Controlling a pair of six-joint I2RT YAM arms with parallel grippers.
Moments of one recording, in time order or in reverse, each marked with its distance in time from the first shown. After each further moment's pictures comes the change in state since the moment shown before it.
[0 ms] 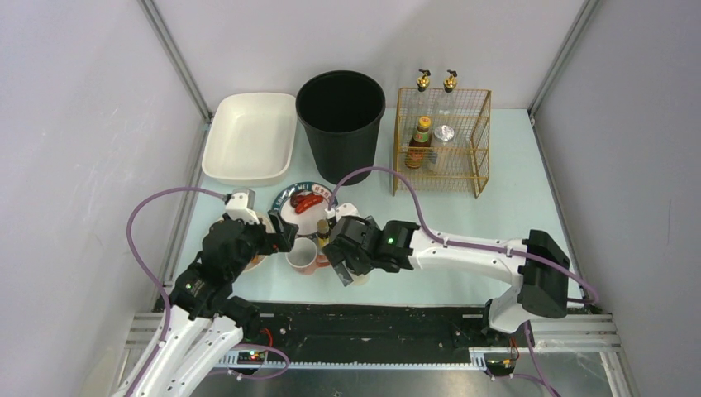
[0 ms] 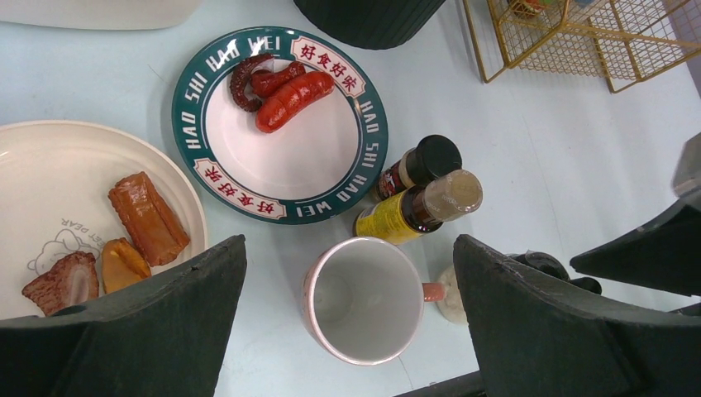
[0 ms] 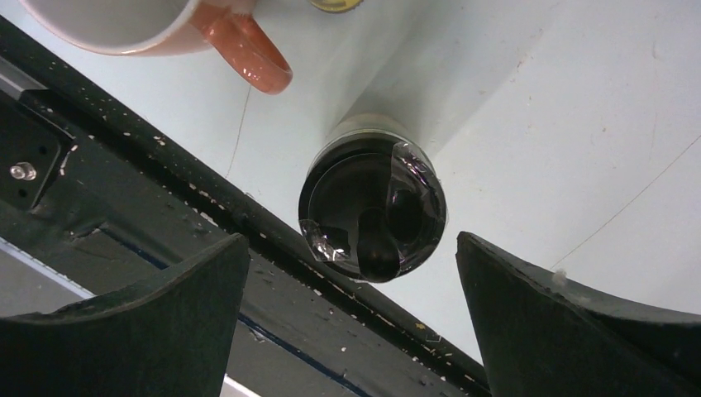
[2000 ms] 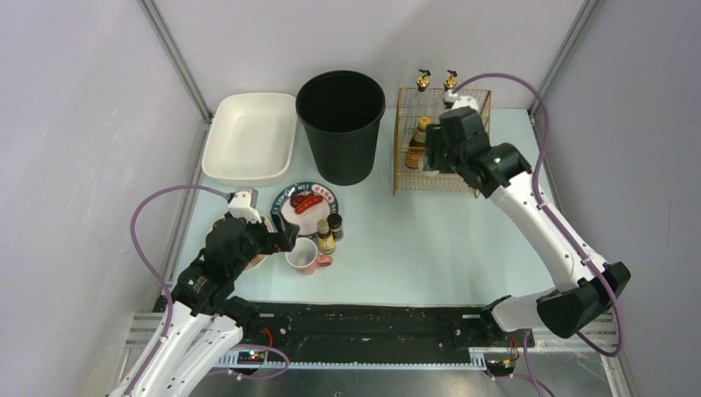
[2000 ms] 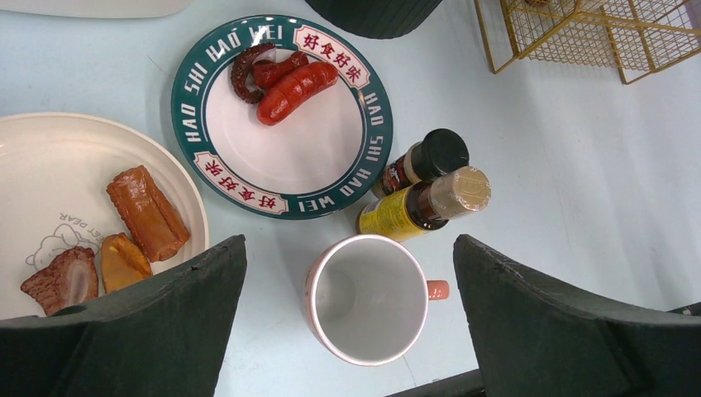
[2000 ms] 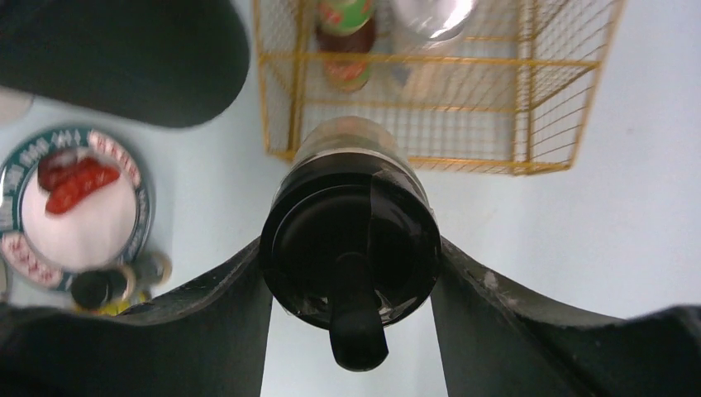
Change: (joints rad) left arm -0.002 0.029 0.000 0.000 0.000 0.000; right arm -0.691 -0.210 0.238 -0.118 0.078 -0.156
